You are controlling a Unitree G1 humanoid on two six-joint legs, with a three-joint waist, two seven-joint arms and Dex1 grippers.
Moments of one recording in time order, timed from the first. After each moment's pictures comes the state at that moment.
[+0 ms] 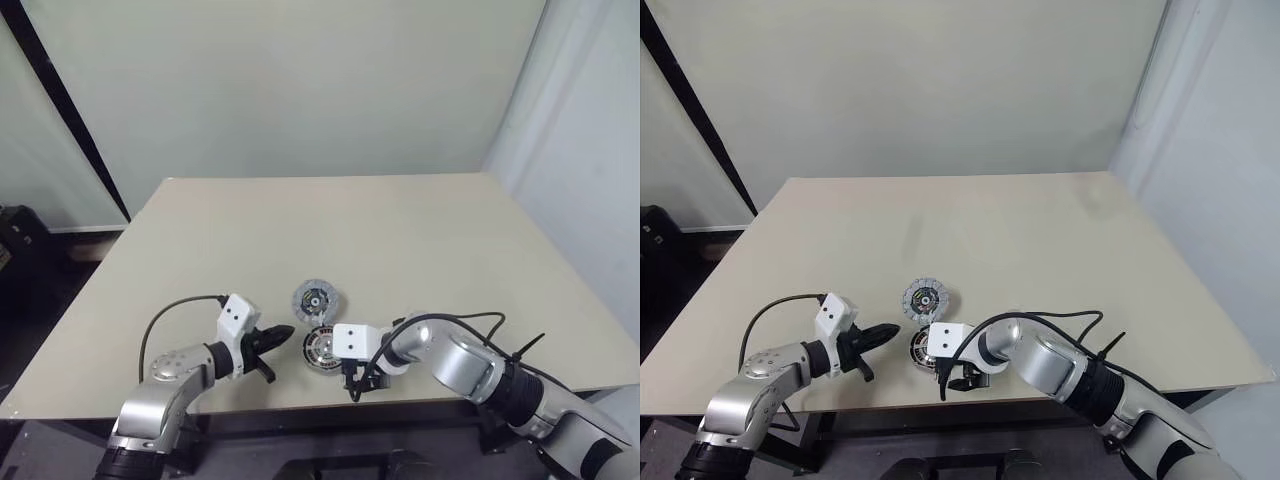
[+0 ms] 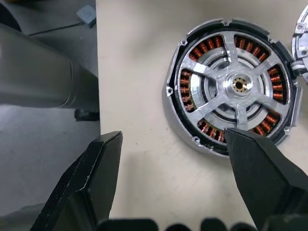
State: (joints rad) left arm -0.01 0.52 0.02 -0.14 -0.37 0.51 -0.77; right arm -0.62 -0.45 0.86 -0.13 -0.08 0.75 0.90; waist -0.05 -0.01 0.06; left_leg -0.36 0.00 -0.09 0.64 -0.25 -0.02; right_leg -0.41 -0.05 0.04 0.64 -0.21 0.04
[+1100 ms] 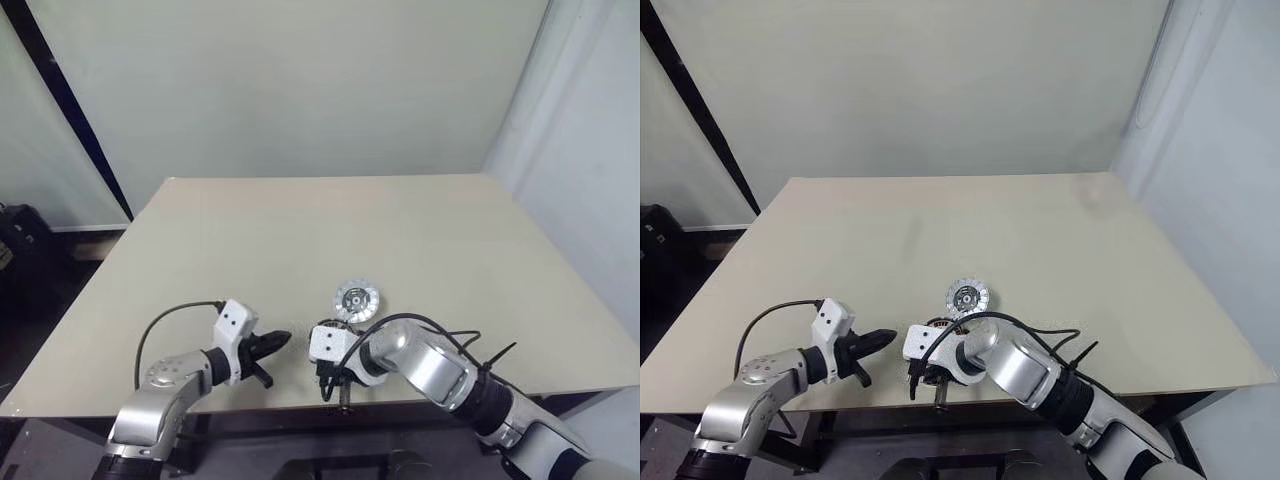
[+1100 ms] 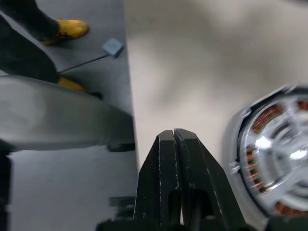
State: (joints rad) left arm 0.01 0.52 0.03 -0.16 -0.37 0.53 -0.76; right arm -0.60 -0.30 0.81 -0.13 -0.09 0.85 0.93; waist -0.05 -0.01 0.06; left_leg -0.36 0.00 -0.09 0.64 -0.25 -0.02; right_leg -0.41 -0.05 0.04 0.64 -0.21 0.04
